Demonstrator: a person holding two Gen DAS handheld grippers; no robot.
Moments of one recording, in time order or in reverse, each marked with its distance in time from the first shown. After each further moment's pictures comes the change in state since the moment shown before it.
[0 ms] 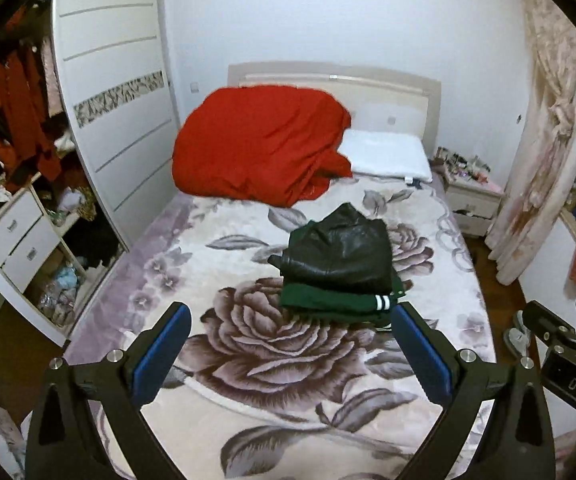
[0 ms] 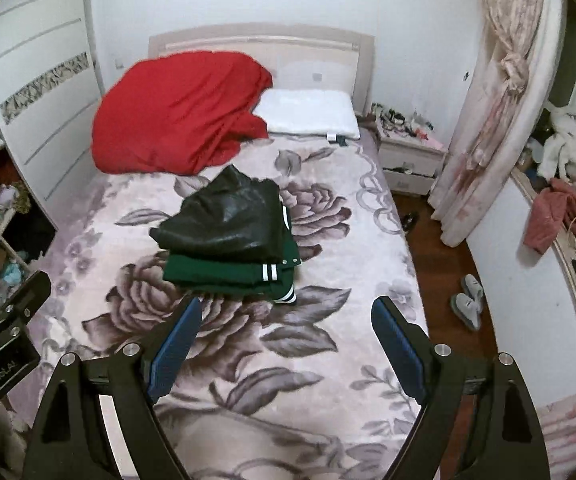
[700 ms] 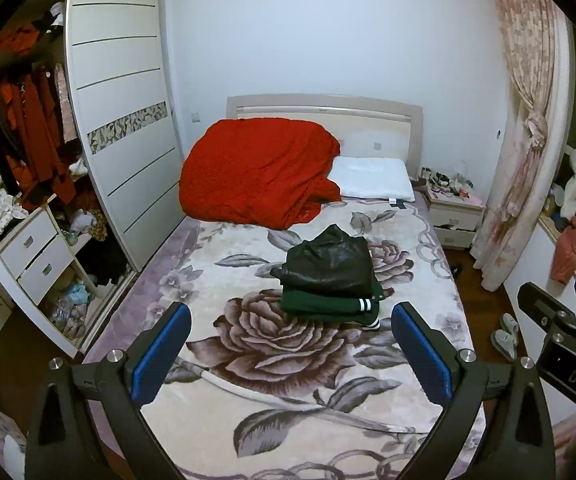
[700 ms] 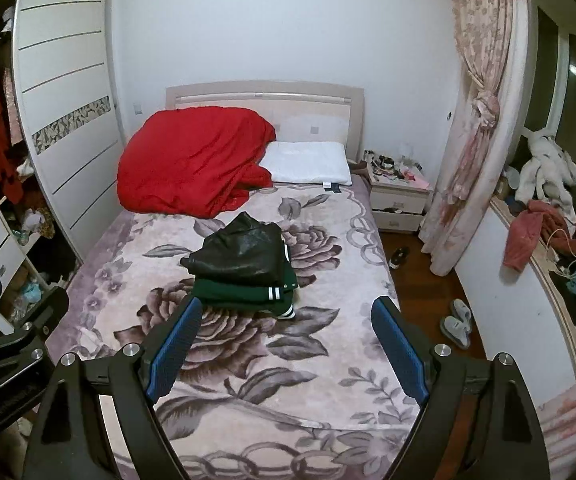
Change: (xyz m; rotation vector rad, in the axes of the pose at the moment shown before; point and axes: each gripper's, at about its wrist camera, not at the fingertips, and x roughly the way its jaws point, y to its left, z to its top) left arm -0.105 0.001 -0.008 0.015 -0.091 -0.012; right arm -0.196 -0.017 -0.033 0.001 -0.158 0.013
